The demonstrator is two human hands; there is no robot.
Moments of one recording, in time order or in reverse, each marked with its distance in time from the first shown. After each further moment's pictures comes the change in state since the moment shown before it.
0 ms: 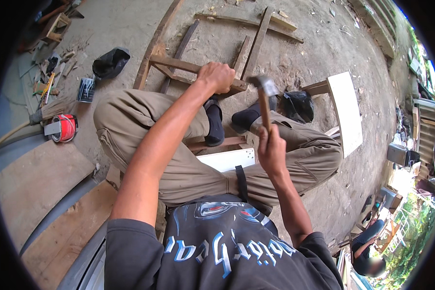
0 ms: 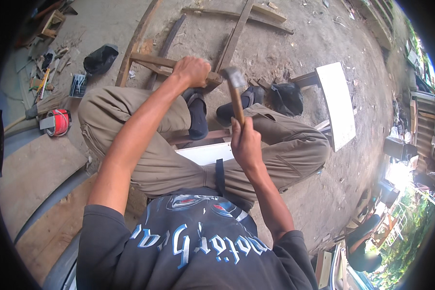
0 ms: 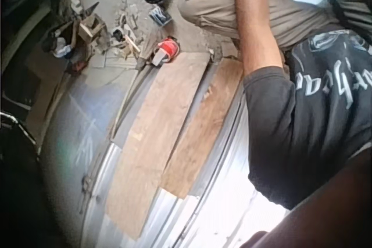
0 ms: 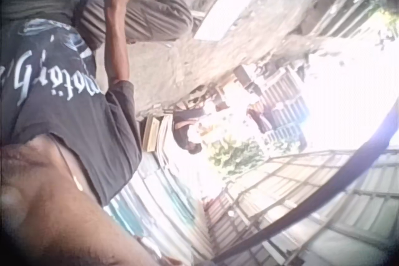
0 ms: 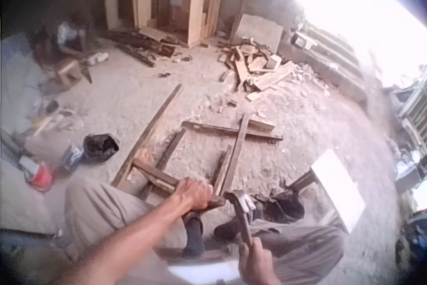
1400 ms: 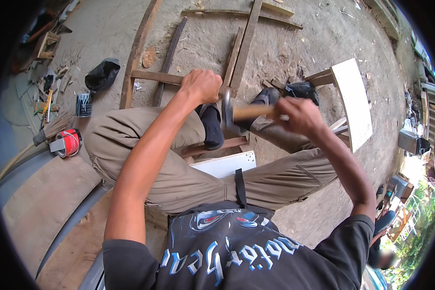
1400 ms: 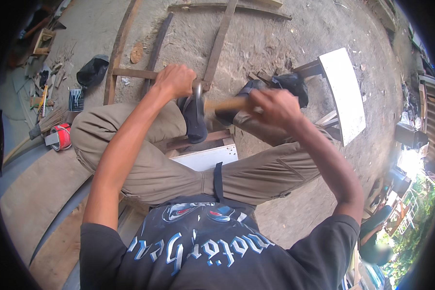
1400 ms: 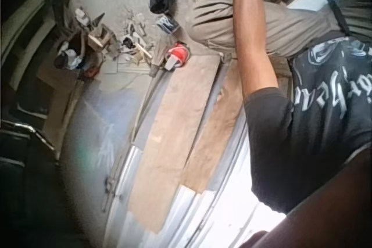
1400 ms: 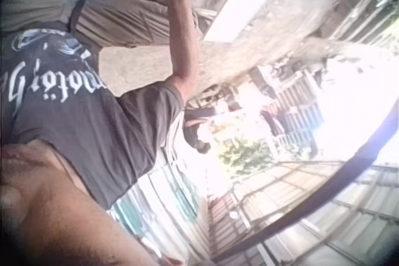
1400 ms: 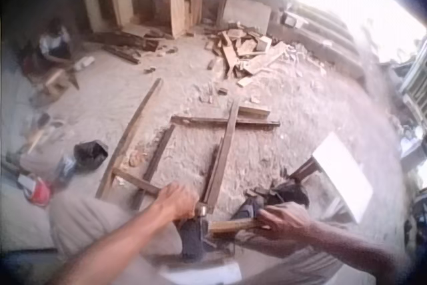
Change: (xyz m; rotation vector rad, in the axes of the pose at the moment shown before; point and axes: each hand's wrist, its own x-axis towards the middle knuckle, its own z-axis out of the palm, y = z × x) left_hand -0.006 0.003 -0.006 -0.057 -0.008 0.036; right_hand 0.130 0.068 -0.081 -0.526 -0.325 -0.762
